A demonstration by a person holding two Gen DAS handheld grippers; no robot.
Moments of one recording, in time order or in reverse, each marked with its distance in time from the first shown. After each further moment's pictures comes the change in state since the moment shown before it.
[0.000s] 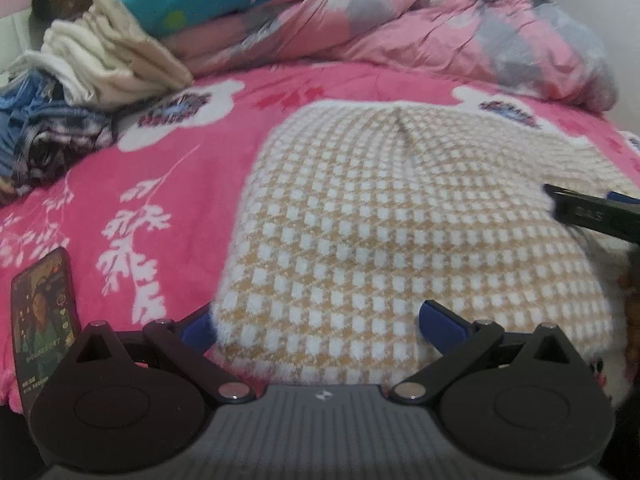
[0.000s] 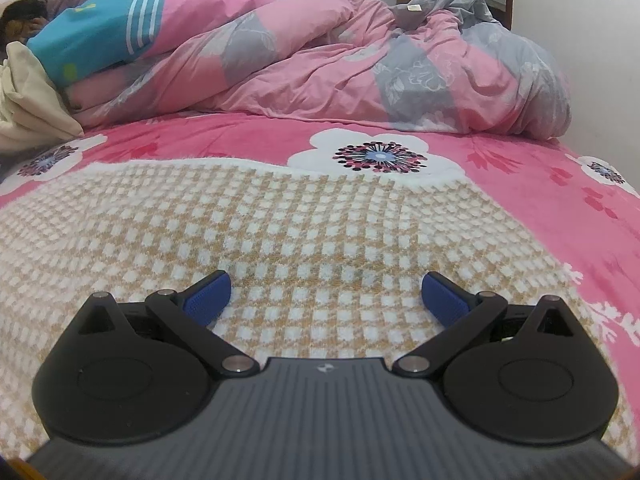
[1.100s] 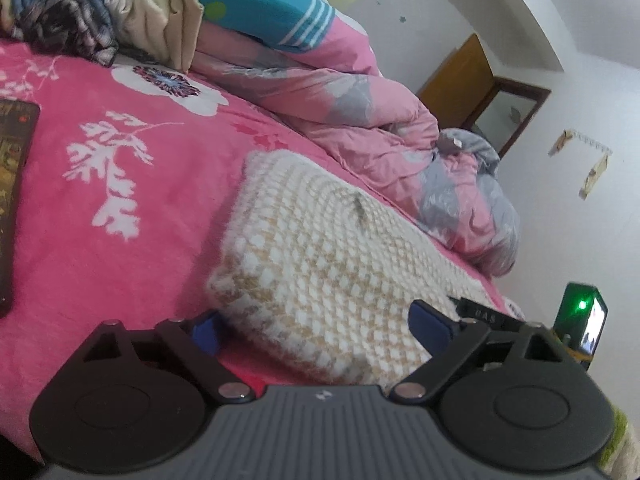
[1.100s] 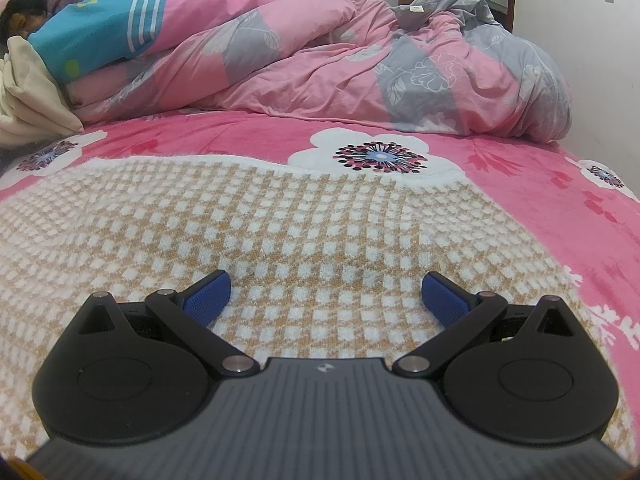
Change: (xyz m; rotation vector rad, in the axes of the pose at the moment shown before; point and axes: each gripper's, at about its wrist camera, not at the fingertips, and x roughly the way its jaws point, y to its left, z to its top) left arm 0.007 0.065 -0.060 -0.467 -0.272 -0.452; right arm 0.000 0.002 0.000 -0.011 0.003 -0.005
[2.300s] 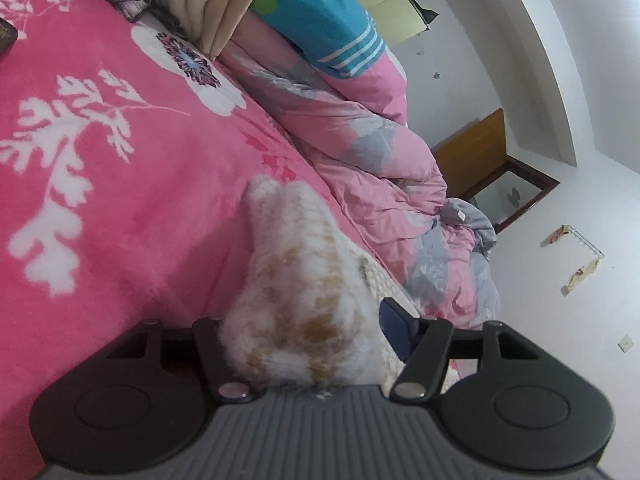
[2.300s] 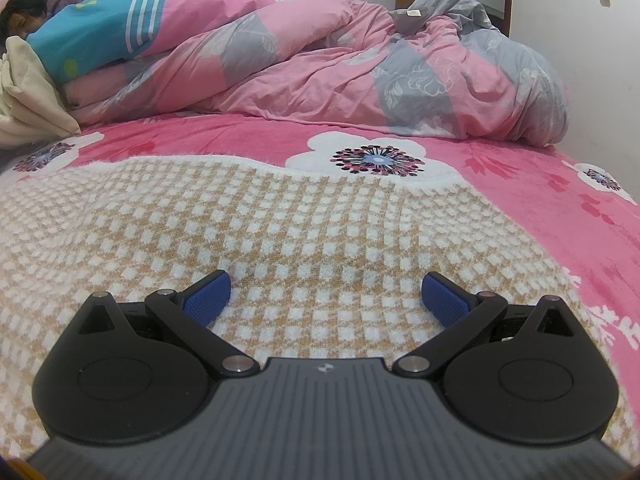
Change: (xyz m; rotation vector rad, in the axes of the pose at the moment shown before) left arm 0.061 0.028 0.029 -0.264 -0.088 -0.081; right arm 0.000 0.002 -0.003 -0.001 -0.017 -0.013
